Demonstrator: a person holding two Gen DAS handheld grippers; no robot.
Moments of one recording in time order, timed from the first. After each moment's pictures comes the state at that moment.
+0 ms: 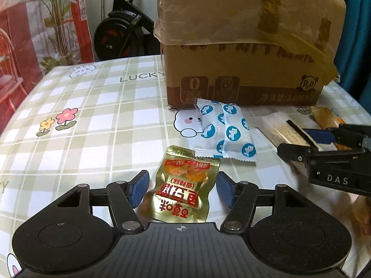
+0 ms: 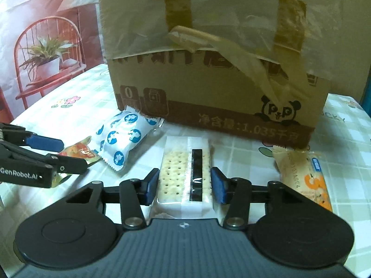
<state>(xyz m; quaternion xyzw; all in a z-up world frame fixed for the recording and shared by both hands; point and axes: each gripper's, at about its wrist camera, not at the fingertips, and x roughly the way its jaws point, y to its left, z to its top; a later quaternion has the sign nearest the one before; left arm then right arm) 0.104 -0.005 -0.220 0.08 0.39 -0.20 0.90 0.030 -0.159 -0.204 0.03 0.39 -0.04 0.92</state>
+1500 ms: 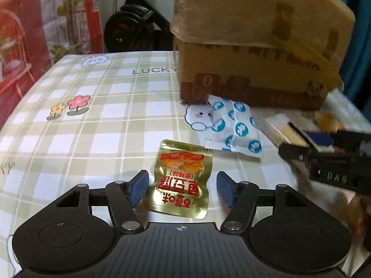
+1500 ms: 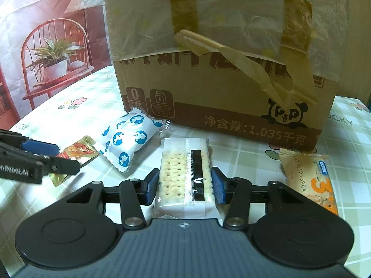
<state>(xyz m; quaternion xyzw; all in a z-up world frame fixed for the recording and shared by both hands) 0.104 0.006 -0.220 0.06 0.41 -0.18 0.89 0.029 -0.161 -0.205 0.04 0.38 -0.02 0.92</state>
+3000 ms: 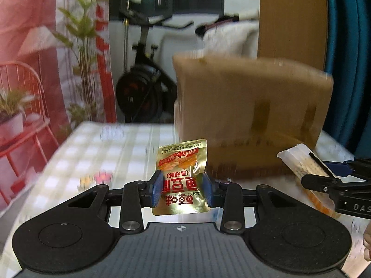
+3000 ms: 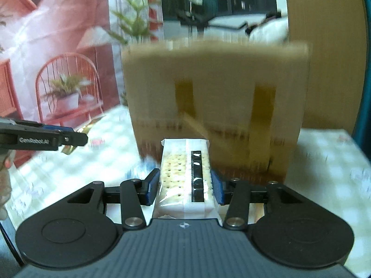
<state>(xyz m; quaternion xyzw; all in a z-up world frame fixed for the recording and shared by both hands) 0.078 0.010 -0.118 0.04 0.26 -0.16 0.95 -0.013 -0.167 -0.118 0.04 0.29 -0.01 0.95</state>
